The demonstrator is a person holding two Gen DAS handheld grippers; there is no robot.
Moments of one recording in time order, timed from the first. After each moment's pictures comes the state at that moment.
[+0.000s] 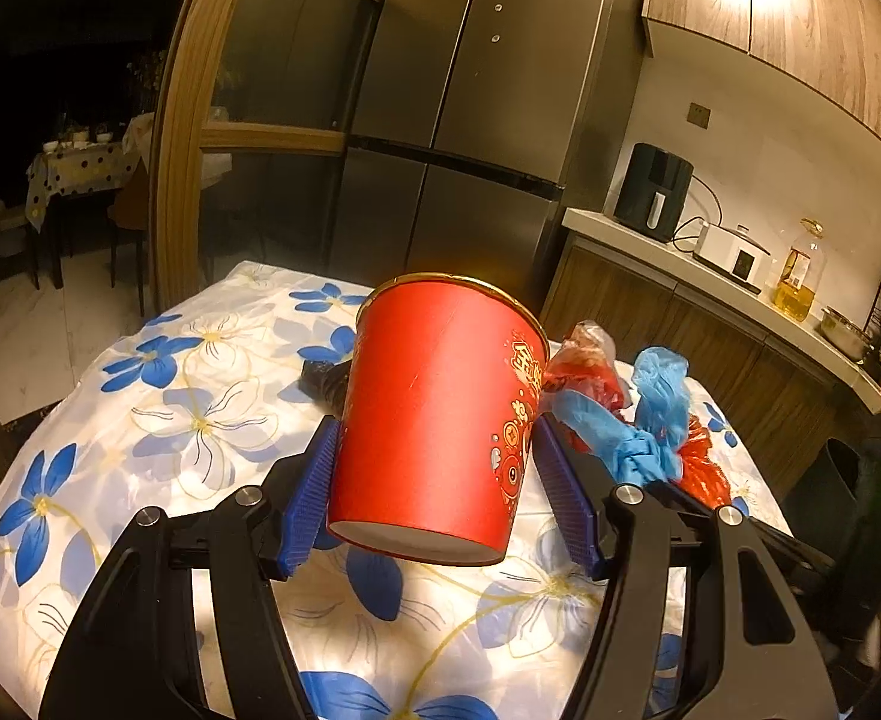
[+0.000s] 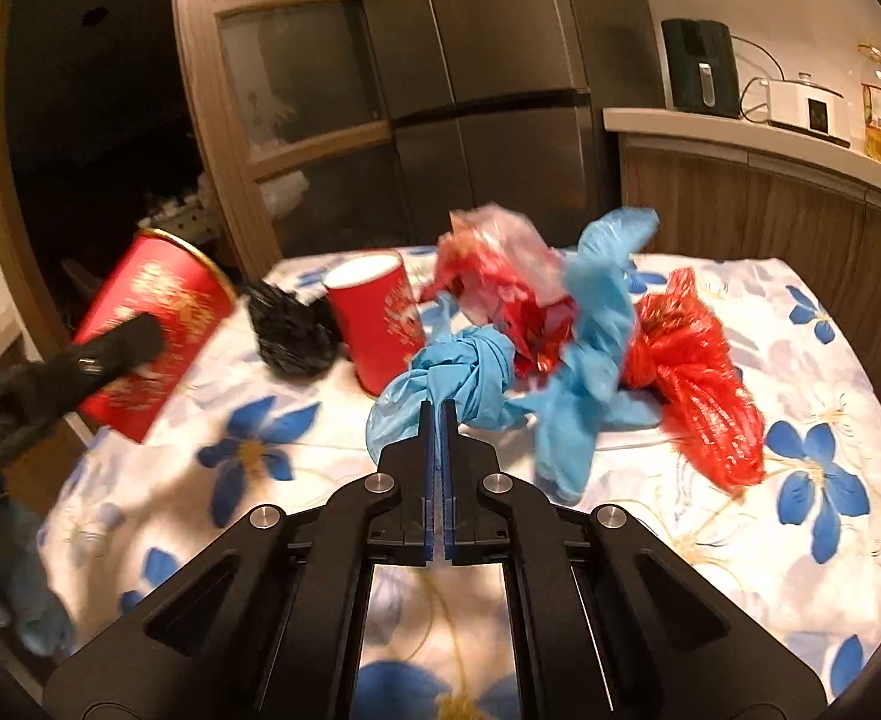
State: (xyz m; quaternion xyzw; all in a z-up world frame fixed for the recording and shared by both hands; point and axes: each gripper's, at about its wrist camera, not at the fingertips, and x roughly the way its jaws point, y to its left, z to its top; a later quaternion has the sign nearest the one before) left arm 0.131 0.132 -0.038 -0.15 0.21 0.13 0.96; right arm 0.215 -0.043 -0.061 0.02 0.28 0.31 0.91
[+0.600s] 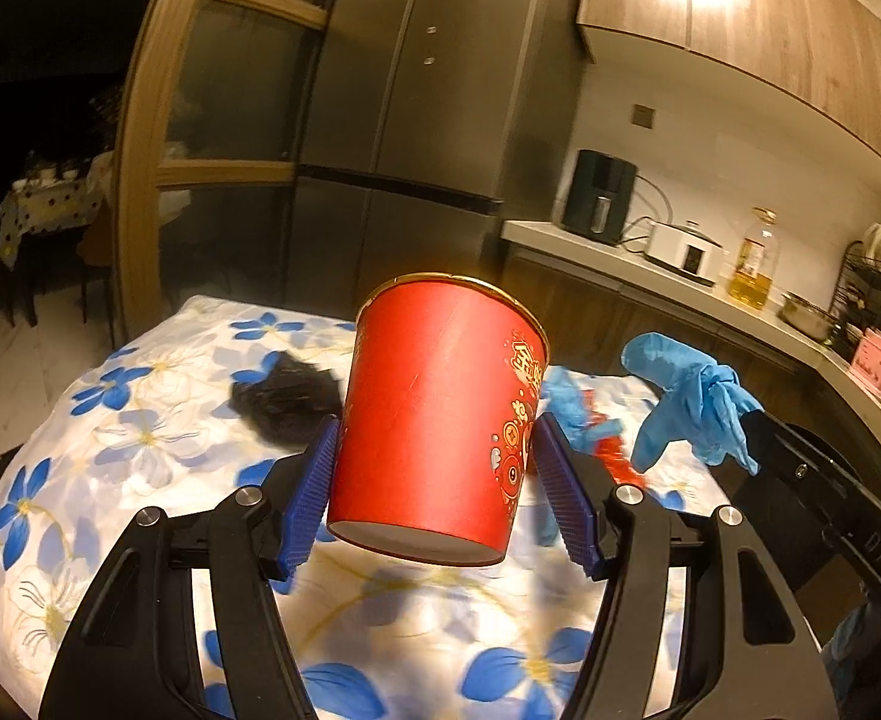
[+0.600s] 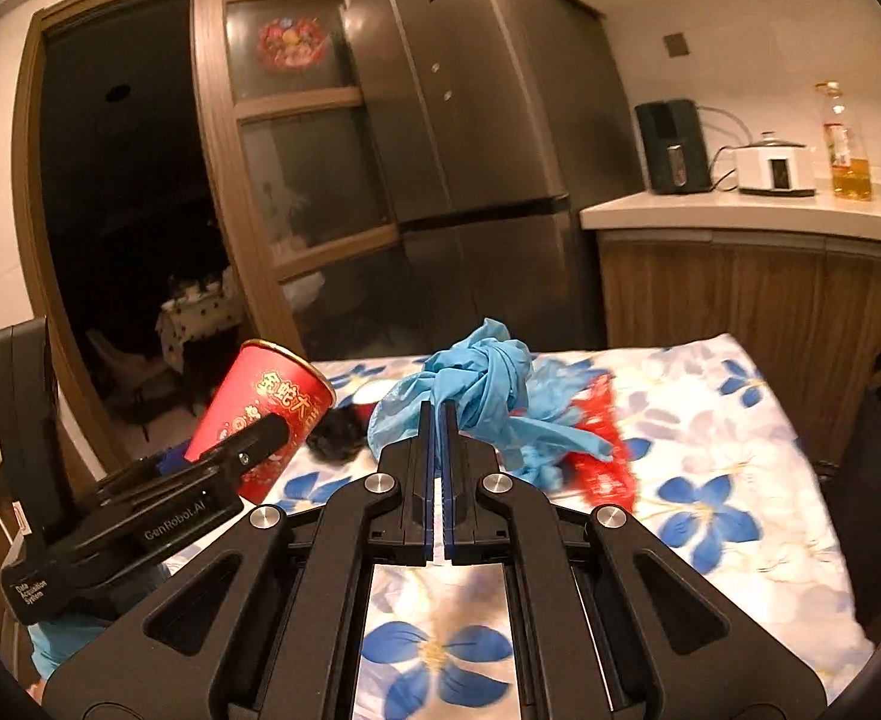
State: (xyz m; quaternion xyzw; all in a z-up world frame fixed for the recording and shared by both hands) left arm 0.122 0.061 -0.014 -0.11 0.19 0.09 0.97; right arm 0.156 -0.135 0.014 0.07 0.18 0.31 0.93
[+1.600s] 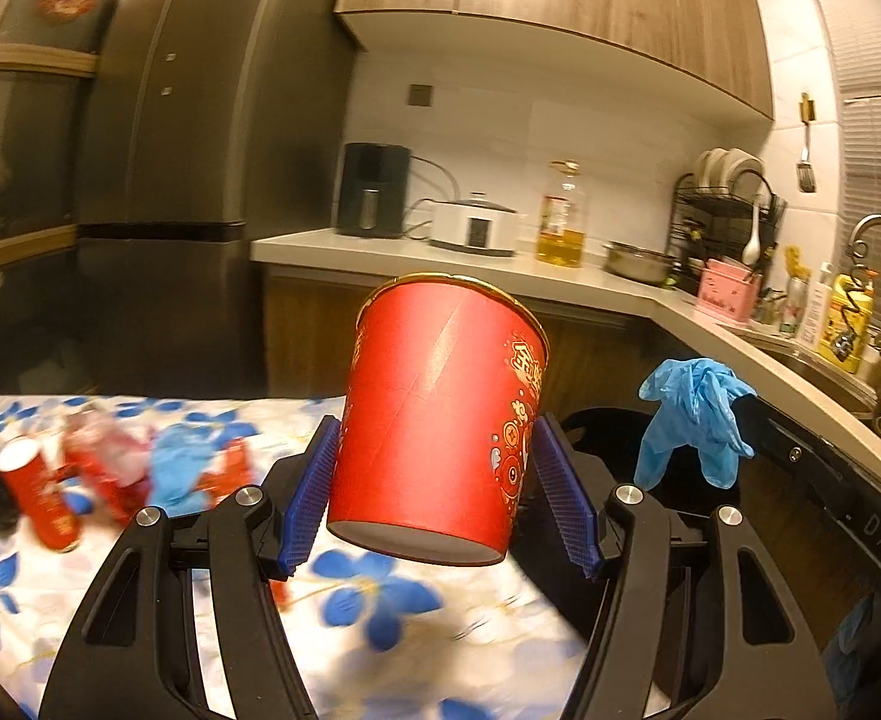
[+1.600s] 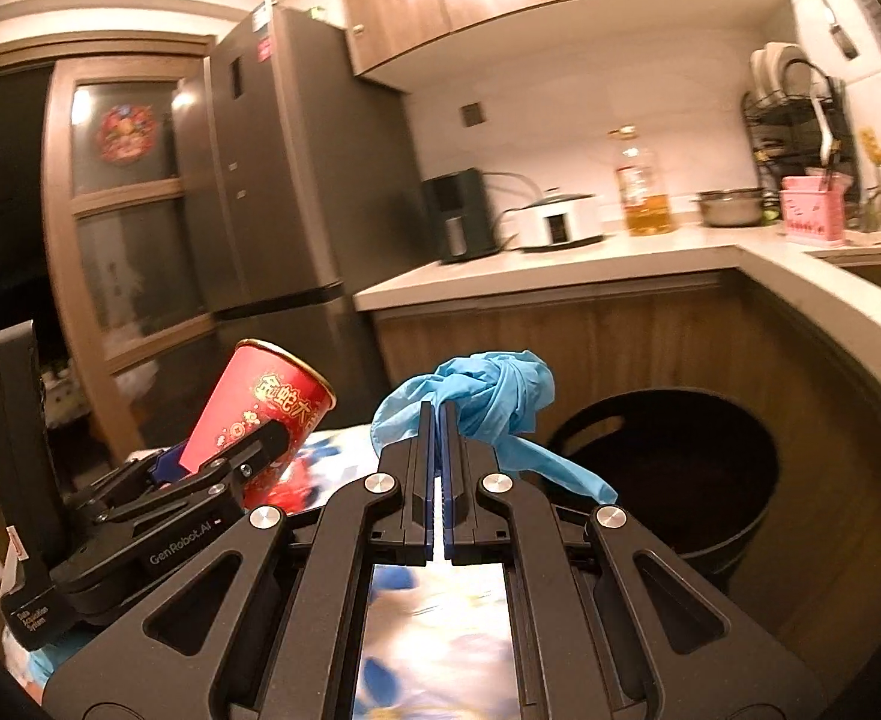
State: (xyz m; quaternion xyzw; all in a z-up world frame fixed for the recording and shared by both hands) left arm 0.213 -0.165 0.011 -0.04 0.17 -0.12 0.98; right arm 0.171 -0.348 0.029 0.11 0.13 0.10 0.98
